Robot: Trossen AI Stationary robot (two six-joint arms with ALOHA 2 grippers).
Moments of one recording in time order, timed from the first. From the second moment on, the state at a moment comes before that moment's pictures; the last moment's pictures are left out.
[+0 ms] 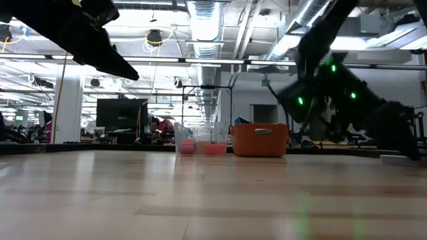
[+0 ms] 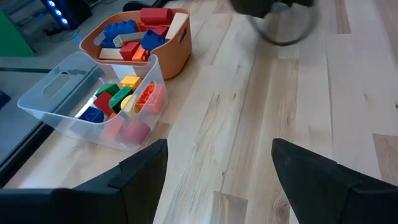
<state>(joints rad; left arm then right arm) -0.30 0.95 0.51 -0.09 -0.66 -0.16 -0.16 1.85 0.93 -1.25 -0.14 0.34</state>
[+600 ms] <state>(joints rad) -0.30 0.95 0.51 -0.06 -0.66 -0.14 0.15 1.85 1.37 -1.04 0.06 0.49</state>
